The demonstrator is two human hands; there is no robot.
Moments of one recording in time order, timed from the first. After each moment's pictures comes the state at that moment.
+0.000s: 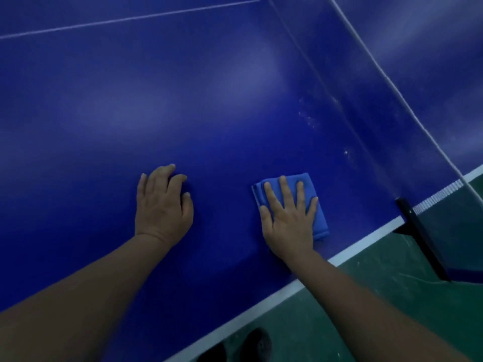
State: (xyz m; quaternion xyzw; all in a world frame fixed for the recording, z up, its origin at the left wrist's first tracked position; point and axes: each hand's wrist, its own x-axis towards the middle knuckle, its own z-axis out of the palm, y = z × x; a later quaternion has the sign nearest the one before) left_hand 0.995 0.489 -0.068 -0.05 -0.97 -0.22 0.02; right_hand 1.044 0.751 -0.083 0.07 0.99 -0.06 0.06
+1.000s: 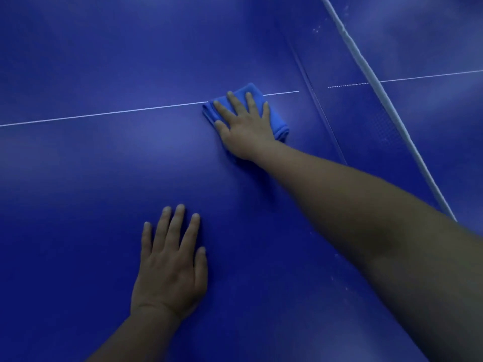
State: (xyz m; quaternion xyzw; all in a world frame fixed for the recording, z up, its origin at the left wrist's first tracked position) left_hand 0.769 0.556 -0.082 0.02 -0.99 -0.14 -0.05; right_hand 0.486 0.683 -0.087 -0.17 0.98 -0.05 0.09
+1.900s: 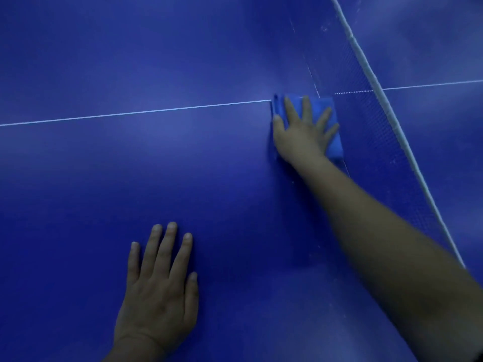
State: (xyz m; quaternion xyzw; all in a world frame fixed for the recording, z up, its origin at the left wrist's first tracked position) left_hand 0.763 0.557 -0.082 0.00 -0.99 -0.12 -0.03; right_hand 0.461 0.769 -0.085 0.08 0.99 -0.08 0.08
